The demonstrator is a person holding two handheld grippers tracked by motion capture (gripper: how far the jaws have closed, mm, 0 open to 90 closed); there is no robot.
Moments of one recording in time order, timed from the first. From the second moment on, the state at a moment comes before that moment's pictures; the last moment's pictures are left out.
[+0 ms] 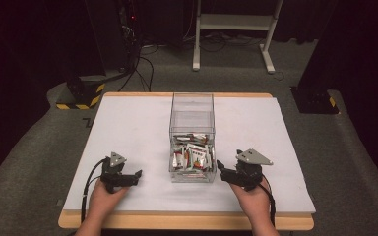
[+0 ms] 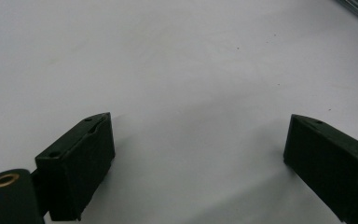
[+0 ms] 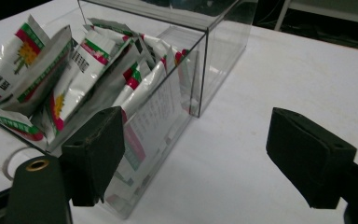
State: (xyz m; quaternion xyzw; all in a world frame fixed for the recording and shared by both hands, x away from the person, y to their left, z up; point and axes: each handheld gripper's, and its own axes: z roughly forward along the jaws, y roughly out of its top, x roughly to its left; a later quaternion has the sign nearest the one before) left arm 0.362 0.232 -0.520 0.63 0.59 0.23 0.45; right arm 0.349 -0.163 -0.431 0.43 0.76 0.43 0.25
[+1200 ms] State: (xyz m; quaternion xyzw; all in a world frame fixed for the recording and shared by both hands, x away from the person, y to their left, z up) left arm 0.362 0.232 -0.520 0.63 0.59 0.23 0.45; right arm 0.345 -0.129 -0.405 0.39 0.76 0.46 0.23
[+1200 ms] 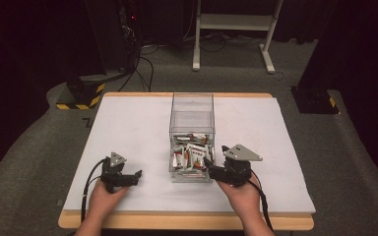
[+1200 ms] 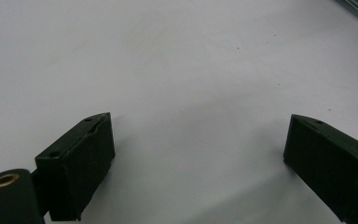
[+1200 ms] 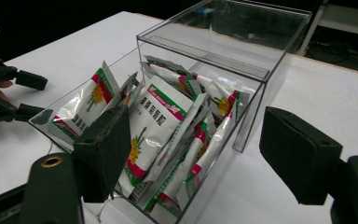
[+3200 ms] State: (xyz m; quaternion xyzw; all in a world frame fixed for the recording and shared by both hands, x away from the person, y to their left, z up) left arm 0.362 0.232 -0.520 0.63 0.59 0.23 0.45; right arm 0.340 -0.080 -0.427 0.37 0.79 0.45 0.17
